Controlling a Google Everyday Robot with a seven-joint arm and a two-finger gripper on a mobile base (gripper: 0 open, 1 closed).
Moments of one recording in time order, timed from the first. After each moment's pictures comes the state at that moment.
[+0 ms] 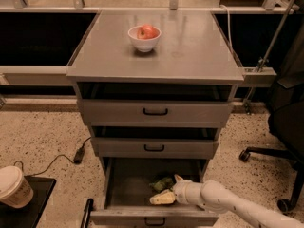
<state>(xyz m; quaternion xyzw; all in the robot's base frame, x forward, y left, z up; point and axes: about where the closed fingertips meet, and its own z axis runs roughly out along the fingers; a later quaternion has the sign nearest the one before) 0.544 -0.069 0.322 -0.29 0.84 0.30 0.36</state>
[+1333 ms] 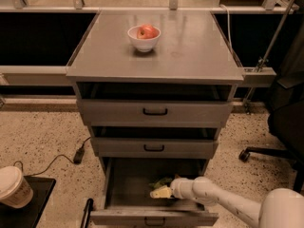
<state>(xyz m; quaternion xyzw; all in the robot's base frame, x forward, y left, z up) 0.603 -0.081 0.222 -0.25 0.87 0.27 0.33</state>
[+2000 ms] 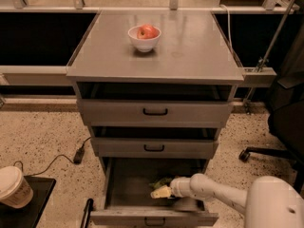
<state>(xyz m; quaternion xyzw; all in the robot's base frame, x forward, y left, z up) 0.607 -0.085 0.207 -0.26 0.88 0.25 0.30</state>
